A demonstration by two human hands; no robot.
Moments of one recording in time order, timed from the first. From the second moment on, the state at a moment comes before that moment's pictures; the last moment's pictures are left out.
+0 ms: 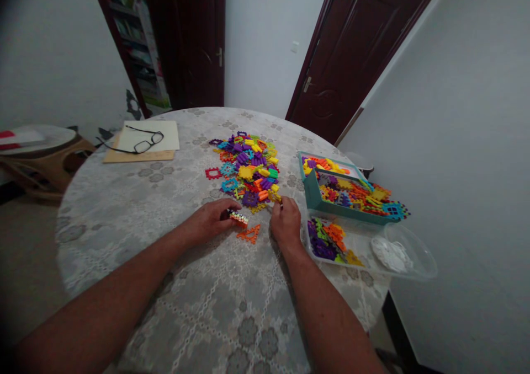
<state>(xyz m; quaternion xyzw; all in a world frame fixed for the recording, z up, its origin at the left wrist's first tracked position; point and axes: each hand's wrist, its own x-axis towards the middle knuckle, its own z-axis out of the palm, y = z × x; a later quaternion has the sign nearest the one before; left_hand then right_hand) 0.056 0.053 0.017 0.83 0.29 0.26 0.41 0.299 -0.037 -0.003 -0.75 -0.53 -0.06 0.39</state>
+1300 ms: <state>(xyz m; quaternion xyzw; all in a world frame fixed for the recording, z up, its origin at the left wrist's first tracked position) 0.053 0.054 0.024 0.86 0.26 0.22 0.38 0.249 -0.057 0.019 -0.58 -0.71 0.12 0.39</state>
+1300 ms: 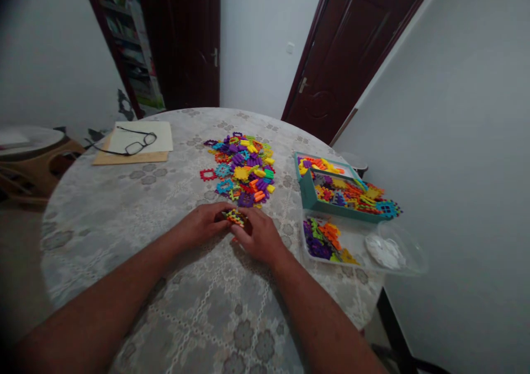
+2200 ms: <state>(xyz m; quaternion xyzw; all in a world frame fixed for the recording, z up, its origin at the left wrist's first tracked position) 0.052 0.070 0.017 0.86 0.31 0.19 0.36 0.562 -0.113 0.162 -0.92 -0.33 -0.15 0.12</state>
